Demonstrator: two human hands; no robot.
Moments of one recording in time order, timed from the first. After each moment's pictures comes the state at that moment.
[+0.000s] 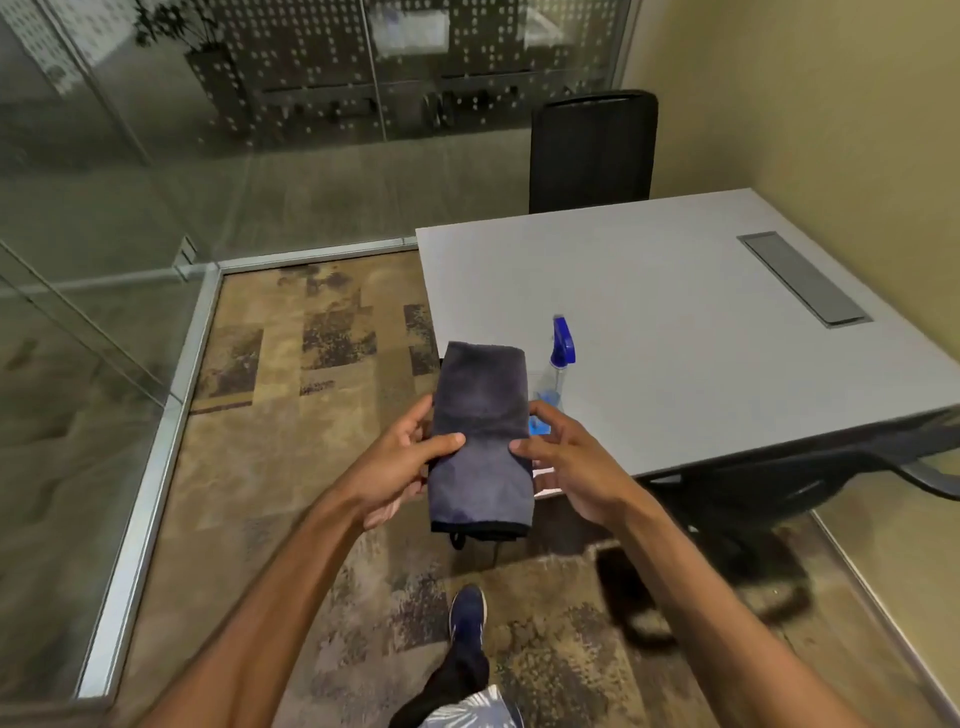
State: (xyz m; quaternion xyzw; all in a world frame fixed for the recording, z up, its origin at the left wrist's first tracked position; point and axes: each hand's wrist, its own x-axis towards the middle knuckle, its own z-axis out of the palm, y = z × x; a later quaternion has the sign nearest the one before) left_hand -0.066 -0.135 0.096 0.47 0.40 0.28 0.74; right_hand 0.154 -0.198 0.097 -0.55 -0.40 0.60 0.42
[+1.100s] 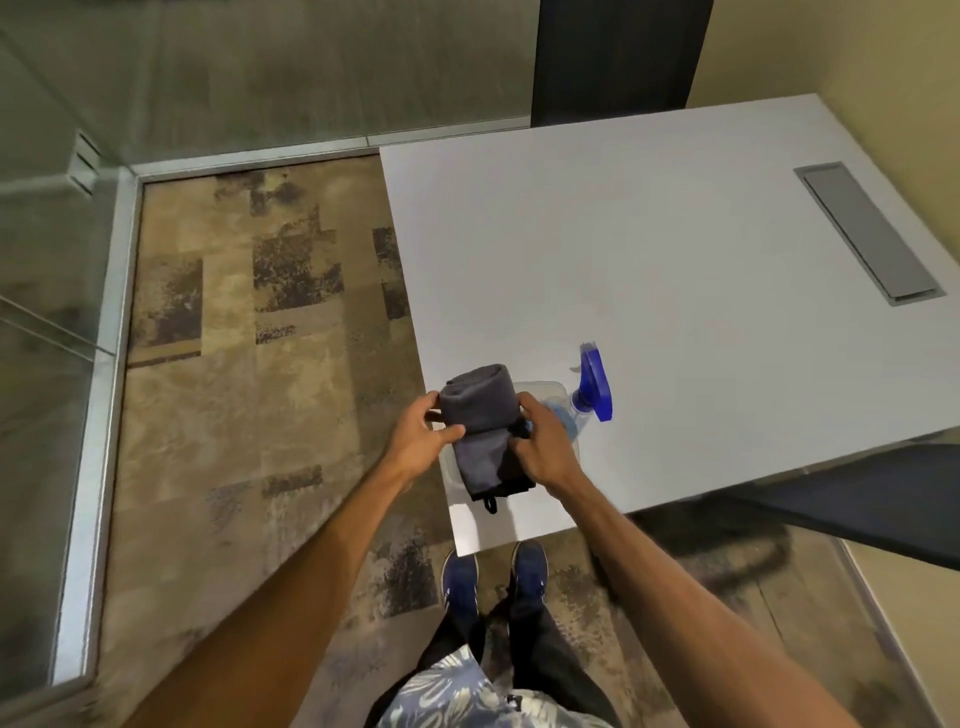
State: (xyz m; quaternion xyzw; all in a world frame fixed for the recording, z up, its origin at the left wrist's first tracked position) left_hand 0.012 0.060 -0.068 0.52 0.57 0.20 0.61; right_hand 0.187 -0.010 -0.062 -0.75 -0.45 0.35 0.32
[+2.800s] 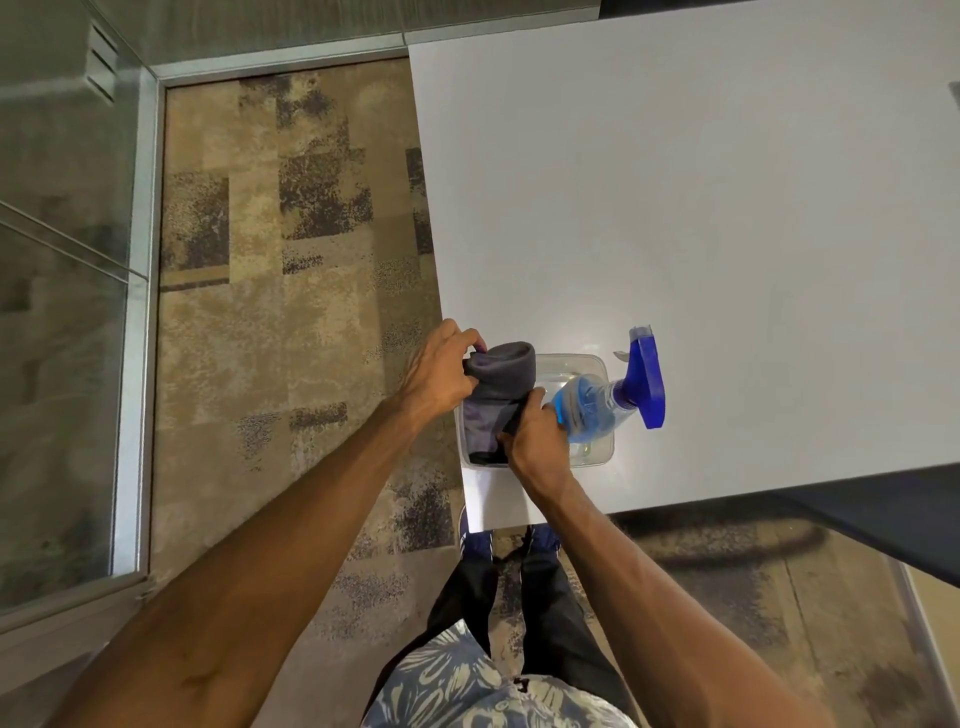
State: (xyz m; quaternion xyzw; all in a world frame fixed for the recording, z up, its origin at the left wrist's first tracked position) left_hand 0.033 0.123 -0.098 0.76 0.55 0.02 0.35; right_hand 0.159 0.011 -0.121 -0.81 -0.41 0.42 0.10
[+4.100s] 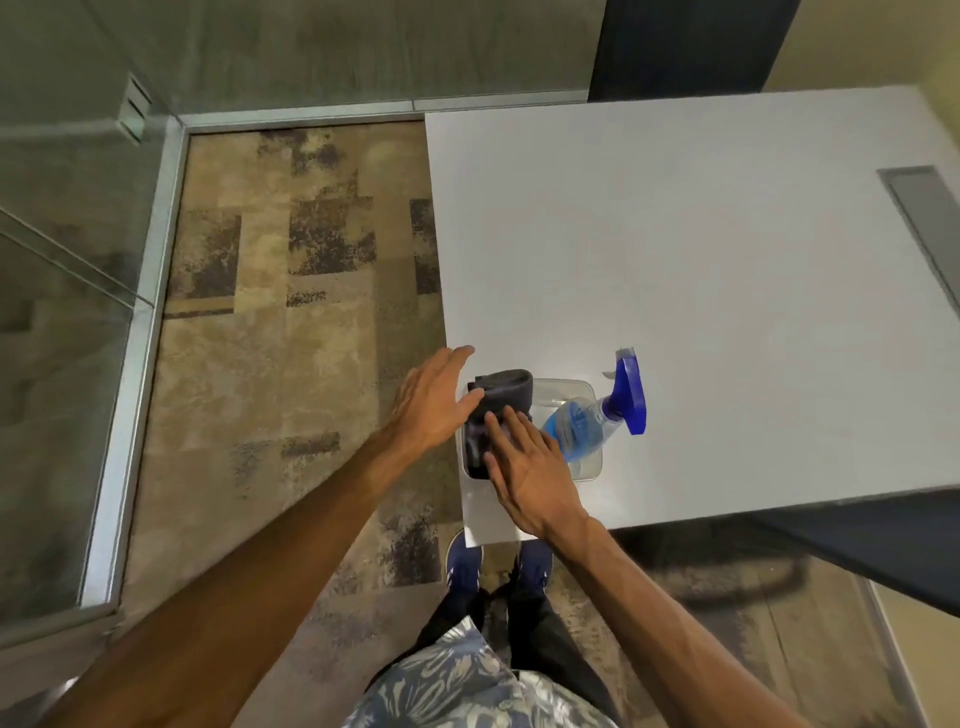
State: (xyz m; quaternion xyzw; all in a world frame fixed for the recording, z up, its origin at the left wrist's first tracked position) left_hand 0.012 0.092 -0.054 0.77 0.55 0.05 0.31; right_hand 0.165 -0.028 -0.079 -0.66 -0.70 0.27 0.00
